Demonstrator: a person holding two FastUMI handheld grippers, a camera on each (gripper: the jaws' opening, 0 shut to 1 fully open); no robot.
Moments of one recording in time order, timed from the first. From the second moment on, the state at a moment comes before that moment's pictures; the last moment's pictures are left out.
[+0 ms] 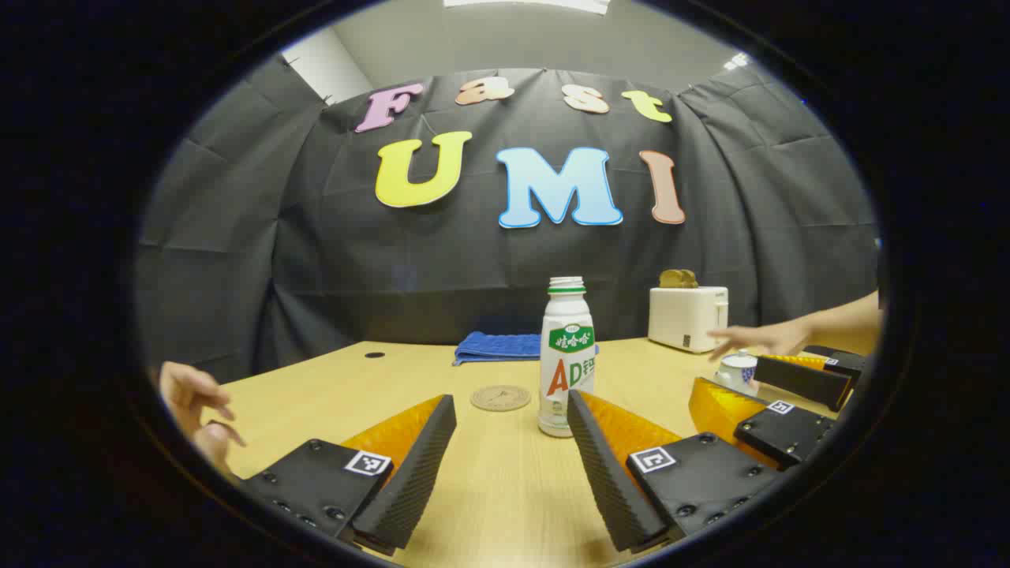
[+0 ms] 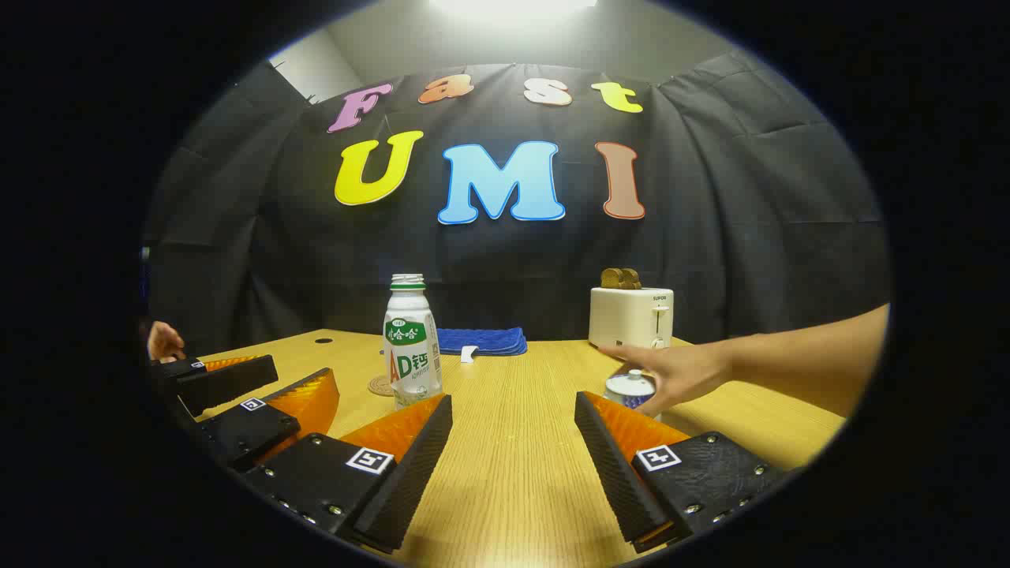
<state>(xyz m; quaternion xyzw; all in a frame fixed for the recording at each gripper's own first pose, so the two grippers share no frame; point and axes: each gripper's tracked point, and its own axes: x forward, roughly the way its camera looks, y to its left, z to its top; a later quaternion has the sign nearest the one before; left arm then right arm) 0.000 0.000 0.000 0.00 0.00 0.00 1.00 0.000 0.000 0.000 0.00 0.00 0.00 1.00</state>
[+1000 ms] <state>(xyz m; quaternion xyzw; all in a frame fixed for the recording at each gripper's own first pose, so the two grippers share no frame) 0.034 -0.016 0.001 0.00 0.00 -0.02 1.00 0.004 -0.057 0.004 0.03 0.00 0.03 1.00</state>
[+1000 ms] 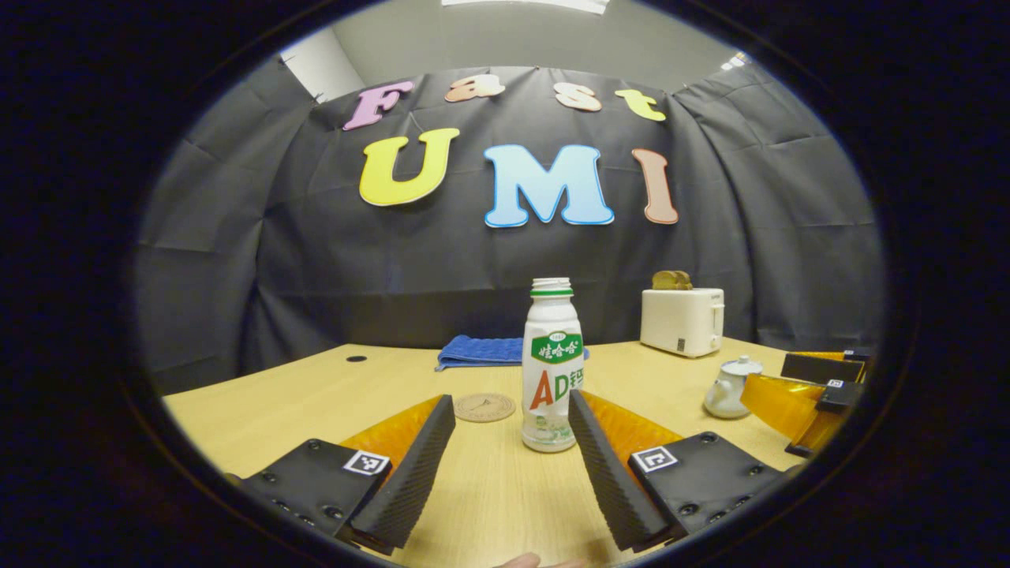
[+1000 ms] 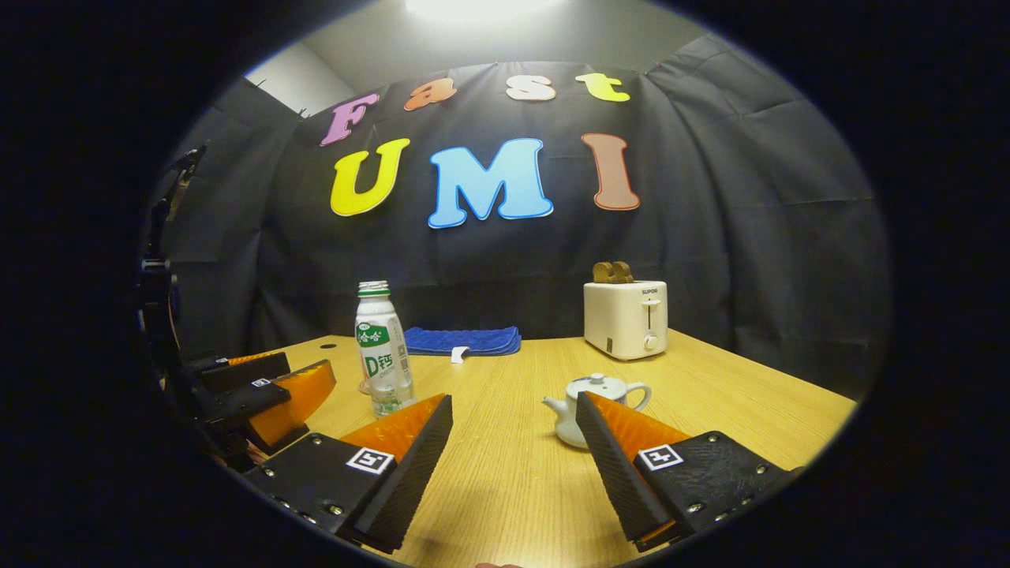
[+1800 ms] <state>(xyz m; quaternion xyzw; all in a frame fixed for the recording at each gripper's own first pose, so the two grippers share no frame) 0.095 -0.056 0.032 0.02 -0.02 -0.09 1.00 0.098 -0.124 -0.010 -0.01 0.07 -0.04 1.00</state>
